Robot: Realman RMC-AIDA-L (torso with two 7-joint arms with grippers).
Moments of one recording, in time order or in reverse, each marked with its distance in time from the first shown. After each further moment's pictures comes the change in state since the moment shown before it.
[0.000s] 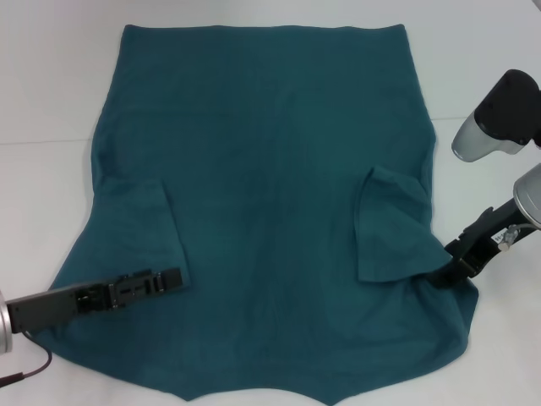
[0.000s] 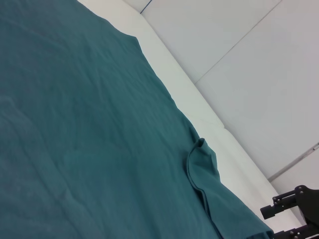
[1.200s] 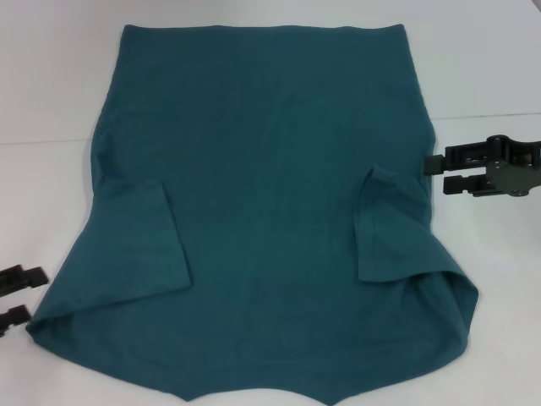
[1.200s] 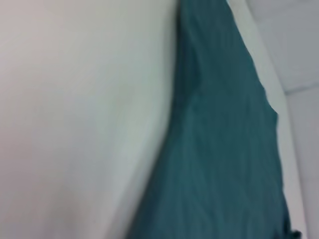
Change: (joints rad) left arm 0.048 0.096 -0.302 0.062 0.221 0.052 -0.548; right arm -0.056 -0.213 0.400 0.338 0.550 -0.078 0.360
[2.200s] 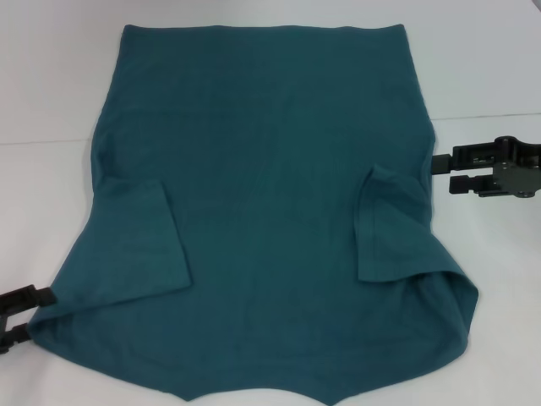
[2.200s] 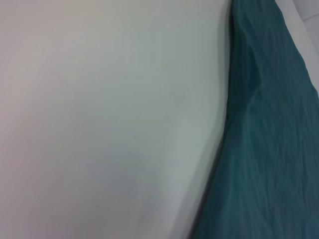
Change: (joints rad) left arm -0.004 -0.011 0.057 -0.063 0.043 -0.170 0.025; right arm -0.019 0.002 0.022 0.001 0.009 0.003 -0.018
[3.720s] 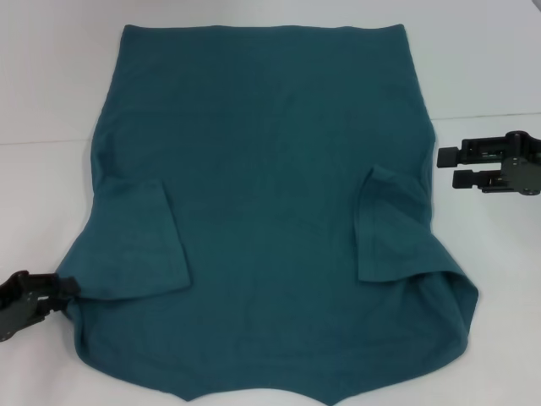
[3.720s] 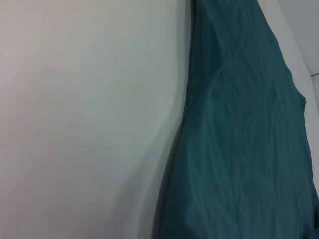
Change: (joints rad) left arm -0.067 0.007 0.031 -0.059 -0.020 -0.012 -0.005; right arm -0.029 -0.005 0.009 -0.002 0.064 -0.035 -0.018
